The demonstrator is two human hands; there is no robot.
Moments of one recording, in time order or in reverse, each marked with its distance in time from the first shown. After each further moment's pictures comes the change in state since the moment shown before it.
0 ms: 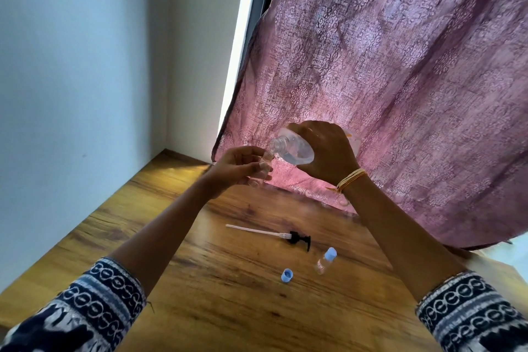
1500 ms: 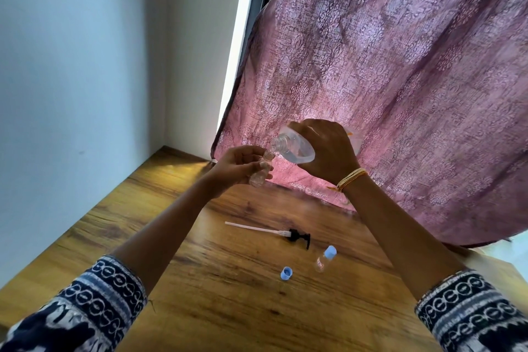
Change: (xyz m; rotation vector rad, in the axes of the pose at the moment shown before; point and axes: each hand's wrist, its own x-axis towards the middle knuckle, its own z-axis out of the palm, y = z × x) left_hand 0.005 -0.010 0.002 -0.075 0.009 -0.003; right_hand -0.004 0.009 0.015 -0.060 -0.031 0.031
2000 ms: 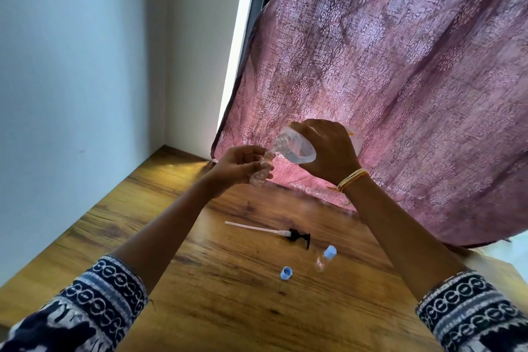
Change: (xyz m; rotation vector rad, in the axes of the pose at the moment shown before) left_hand 0.002 -0.003 -0.001 -0.007 -0.004 0.005; right_hand -0.001 0.000 0.001 -0.001 0.005 0.004
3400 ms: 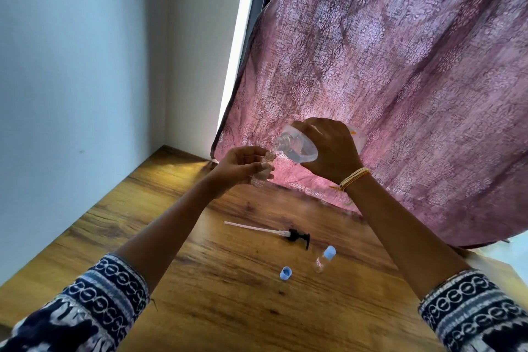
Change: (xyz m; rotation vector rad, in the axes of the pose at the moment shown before) left_hand -0.001 0.000 0.003 -0.005 0.005 -0.006; right_hand 0.001 0.004 -0.003 -0.016 -0.009 0.001
